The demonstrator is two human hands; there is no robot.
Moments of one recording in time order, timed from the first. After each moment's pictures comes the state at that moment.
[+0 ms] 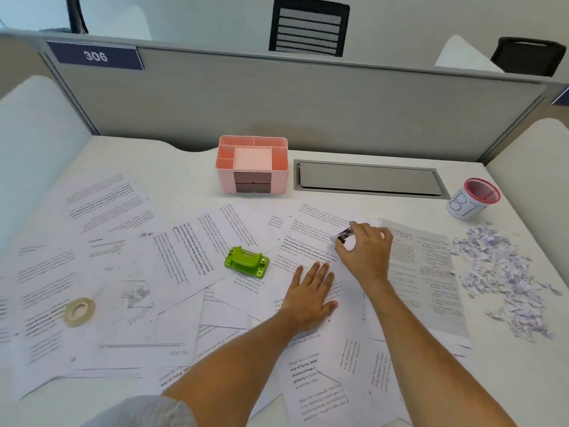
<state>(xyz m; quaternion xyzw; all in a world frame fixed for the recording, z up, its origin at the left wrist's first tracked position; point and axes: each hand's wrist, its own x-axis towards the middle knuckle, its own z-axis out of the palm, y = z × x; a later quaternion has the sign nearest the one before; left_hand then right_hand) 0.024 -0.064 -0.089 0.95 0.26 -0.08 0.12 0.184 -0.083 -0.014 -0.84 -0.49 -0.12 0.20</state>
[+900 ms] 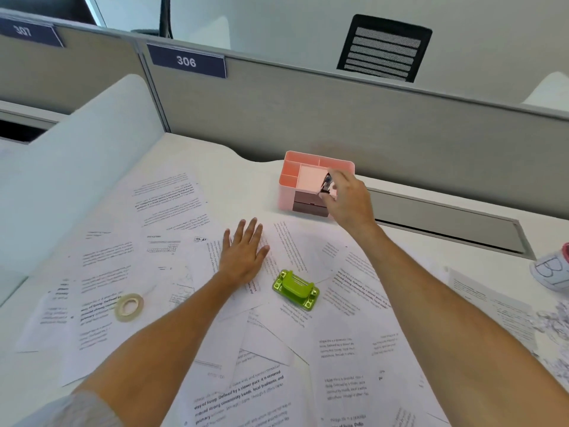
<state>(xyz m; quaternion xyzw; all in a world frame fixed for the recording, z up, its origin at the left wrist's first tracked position) -0.144 0.141 -0.077 0.83 0.55 0.00 0.10 0.103 0.130 0.059 -0.71 -0.65 0.00 0.27</state>
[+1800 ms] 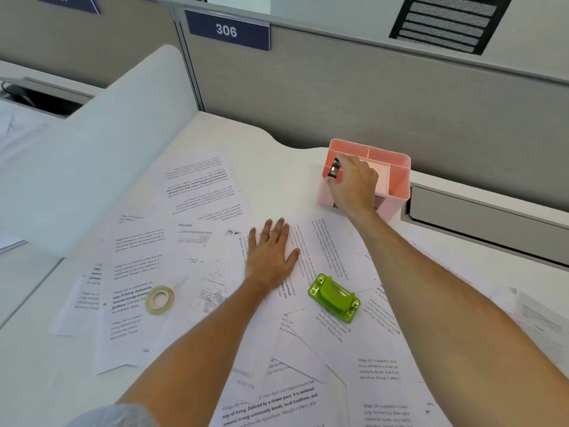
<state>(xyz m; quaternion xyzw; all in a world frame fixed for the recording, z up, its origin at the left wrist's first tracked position) -0.157 0.147 -0.106 0.81 0.57 0.03 0.09 0.040 0.217 0.018 -0.75 -0.60 0.03 0.27</state>
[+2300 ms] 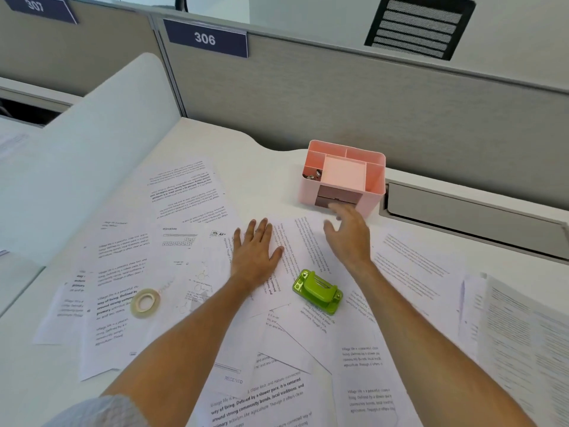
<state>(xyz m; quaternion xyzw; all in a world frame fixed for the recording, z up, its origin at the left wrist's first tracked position) -0.157 0.147 -0.106 0.81 0.57 0.02 0.09 0.052 0.111 -0.015 -0.75 -0.57 0.13 0.32</state>
